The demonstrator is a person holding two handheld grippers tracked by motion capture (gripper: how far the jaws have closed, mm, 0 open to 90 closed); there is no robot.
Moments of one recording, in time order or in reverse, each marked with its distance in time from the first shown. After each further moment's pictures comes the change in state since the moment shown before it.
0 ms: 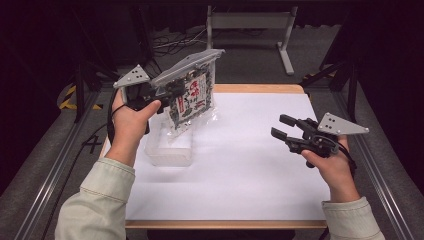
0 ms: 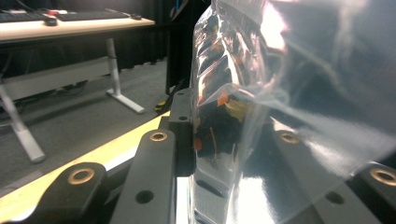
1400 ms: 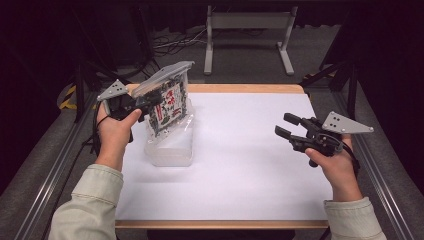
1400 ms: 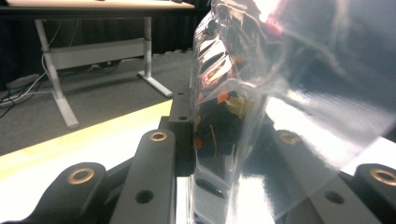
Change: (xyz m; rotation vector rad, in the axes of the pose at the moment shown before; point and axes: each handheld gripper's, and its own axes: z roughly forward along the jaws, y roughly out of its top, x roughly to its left) left arm 0.045 -0.060 -0.023 0.027 0.120 -0.091; right arm -0.007 -0.001 -0.005 -0.009 -0.022 0.011
